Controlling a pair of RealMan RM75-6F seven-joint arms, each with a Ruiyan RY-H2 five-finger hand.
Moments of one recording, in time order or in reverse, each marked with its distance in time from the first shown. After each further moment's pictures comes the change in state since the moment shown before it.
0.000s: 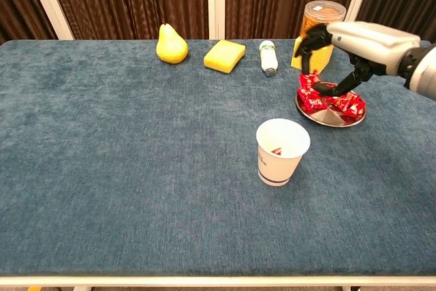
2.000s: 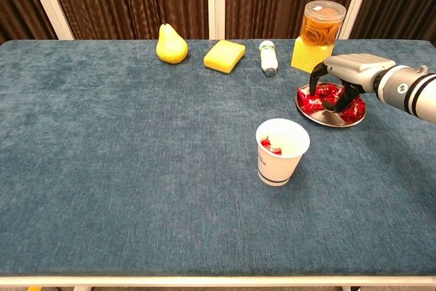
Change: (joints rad) left arm 0.017 -0.006 0.004 0.028 -0.015 0.000 -0.038; right arm 0.108 -0.248 0.059 0.450 0.348 -0.290 -0.206
